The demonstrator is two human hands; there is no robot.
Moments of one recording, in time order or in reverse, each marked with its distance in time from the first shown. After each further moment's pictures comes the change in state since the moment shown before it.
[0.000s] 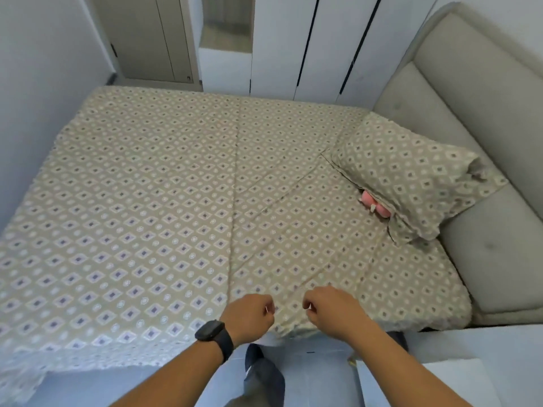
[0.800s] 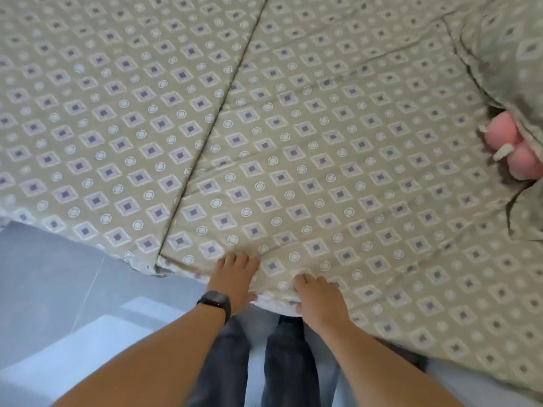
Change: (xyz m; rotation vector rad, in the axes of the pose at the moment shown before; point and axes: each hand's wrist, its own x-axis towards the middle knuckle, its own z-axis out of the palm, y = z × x) left_hand 0.284 -0.084 0.320 0.331 -0.028 -0.314; right_hand 0.242 0.242 0.324 -0.344 -0.291 -0.267
